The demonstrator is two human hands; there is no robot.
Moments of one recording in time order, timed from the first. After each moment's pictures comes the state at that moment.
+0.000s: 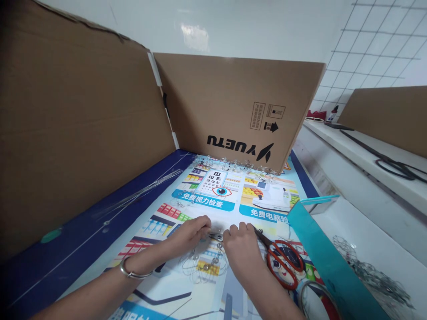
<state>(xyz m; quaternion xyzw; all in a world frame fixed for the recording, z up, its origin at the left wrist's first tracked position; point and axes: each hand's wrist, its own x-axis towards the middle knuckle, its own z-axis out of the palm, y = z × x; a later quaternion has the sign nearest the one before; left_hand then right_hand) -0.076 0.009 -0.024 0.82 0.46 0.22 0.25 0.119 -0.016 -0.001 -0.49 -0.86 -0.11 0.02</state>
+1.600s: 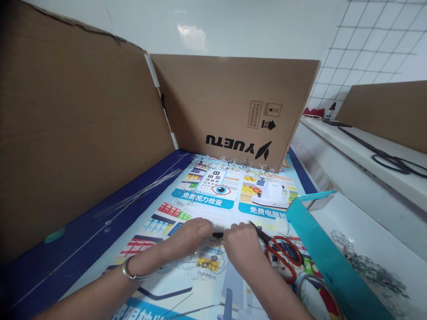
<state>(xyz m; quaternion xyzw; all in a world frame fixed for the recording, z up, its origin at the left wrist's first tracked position) -0.069 0.003 -0.016 0.92 0.37 0.13 0.09 0.120 -0.018 0.013 -0.51 -0.86 -0.05 -0.01</state>
